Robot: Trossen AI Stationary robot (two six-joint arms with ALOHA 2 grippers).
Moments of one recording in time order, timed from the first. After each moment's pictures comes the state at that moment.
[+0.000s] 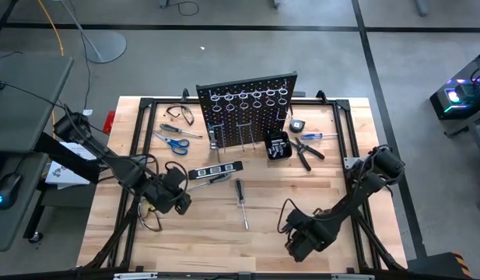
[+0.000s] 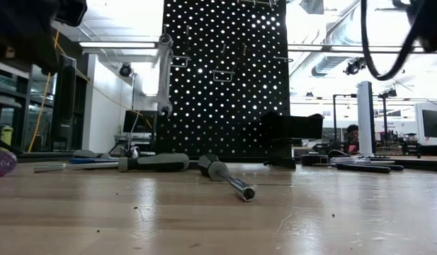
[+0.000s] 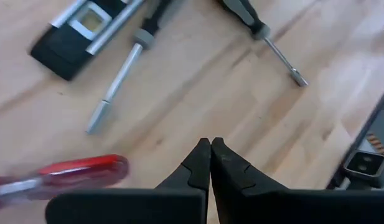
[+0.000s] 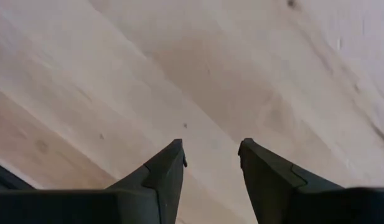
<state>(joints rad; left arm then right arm) -0.62 1.17 0.83 -0.77 -0.36 -1.43 0.75 1.85 1.28 -0.96 0.02 1.54</state>
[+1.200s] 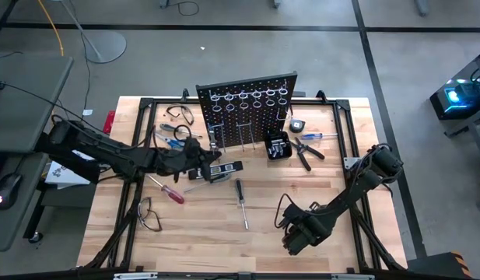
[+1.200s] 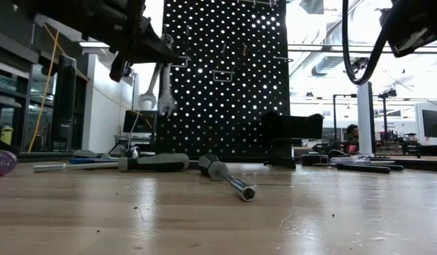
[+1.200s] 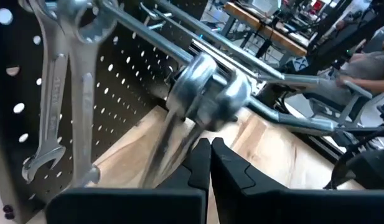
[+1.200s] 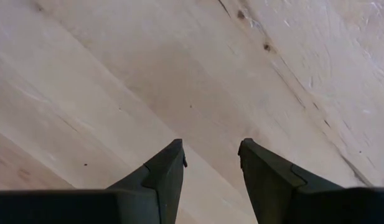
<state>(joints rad) -0.18 1.16 0.56 0.28 -0.58 -0.65 0.71 1.85 1.28 -1.00 0.05 1.46</state>
